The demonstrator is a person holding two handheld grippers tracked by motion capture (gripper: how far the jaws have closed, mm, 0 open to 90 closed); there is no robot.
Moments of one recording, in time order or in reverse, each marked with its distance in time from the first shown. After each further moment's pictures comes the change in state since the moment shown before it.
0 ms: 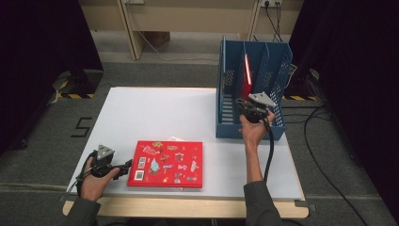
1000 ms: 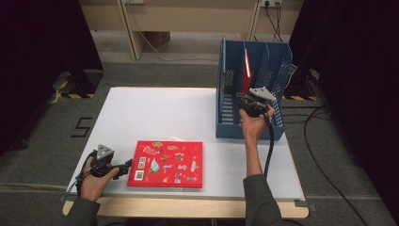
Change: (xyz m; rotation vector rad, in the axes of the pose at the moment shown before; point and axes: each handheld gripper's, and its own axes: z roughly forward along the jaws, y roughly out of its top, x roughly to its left) left arm -0.001 0.000 -0.001 -0.011 -0.009 0.002; right arm -0.004 0.012 0.010 0.000 -0.009 0.015
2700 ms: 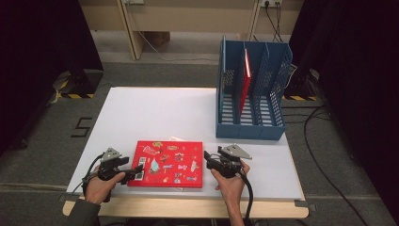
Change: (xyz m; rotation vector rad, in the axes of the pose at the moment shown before) left arm -0.024 0.001 -0.003 0.007 -0.240 -0.018; right arm 0.106 -0.127 -0.098 0.164 0.299 0.066
